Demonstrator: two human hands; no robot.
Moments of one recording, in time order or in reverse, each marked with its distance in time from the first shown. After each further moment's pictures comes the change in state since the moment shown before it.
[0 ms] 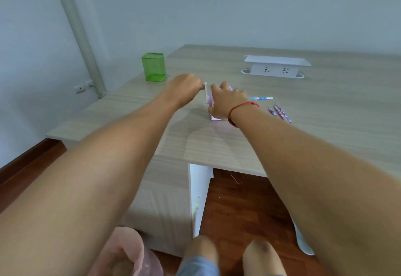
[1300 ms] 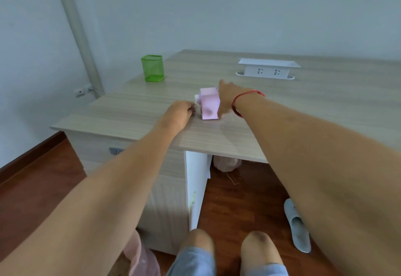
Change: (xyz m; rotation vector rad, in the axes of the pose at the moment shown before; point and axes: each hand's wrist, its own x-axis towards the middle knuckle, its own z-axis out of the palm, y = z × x) left_hand -0.067 0.041 0.036 -0.598 -0.025 -0.433; right_hand -0.036 0.013 -0.033 0.124 -0.193 0.034
